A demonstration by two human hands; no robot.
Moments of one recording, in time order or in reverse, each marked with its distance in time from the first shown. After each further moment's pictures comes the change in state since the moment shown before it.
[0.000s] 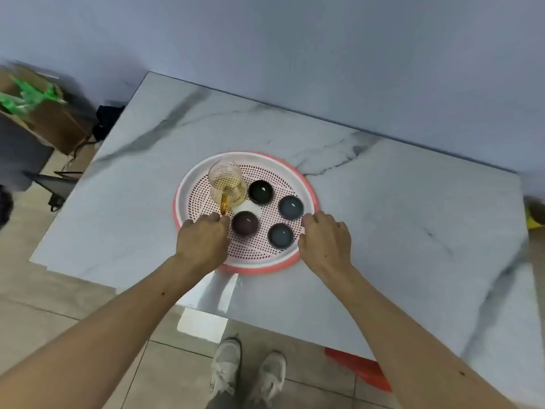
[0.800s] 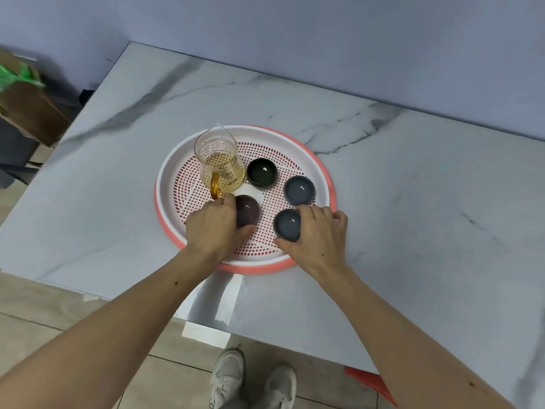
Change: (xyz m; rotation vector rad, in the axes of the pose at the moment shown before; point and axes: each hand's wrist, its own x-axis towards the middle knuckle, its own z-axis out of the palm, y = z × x) left_hand 0.045 0.021 0.075 -0.148 0.166 -0.112; right_hand 0.023 -0.005 0.108 0.141 0.211 0.017
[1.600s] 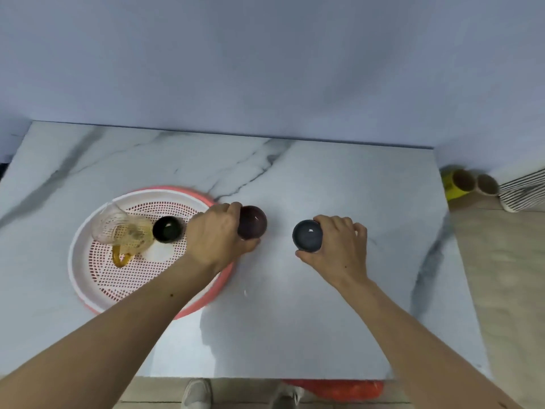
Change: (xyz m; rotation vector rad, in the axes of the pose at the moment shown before) left_hand 0.042 0.201 -0.104 0.036 0.002 0.301; right_hand 0.001 0.188 -0.158 0.057 -0.032 0.253
